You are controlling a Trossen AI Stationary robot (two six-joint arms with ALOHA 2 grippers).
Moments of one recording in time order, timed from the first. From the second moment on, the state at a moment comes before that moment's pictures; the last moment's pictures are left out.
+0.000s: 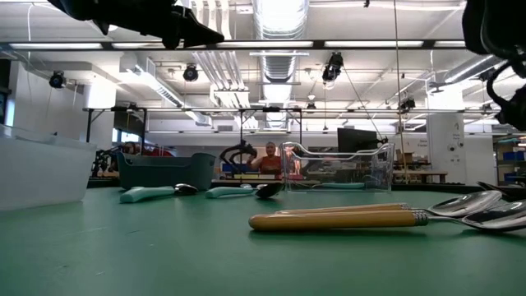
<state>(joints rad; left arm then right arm) 0.40 1.03 0.74 0.20 0.11 0.64 0.45 1.36 0.72 -1.11 -0.44 1.68</state>
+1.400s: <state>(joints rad) 0.40 1.03 0.74 0.12 0.11 0.56 0.49 1.24 0.59 -0.91 -0.43 1.91</state>
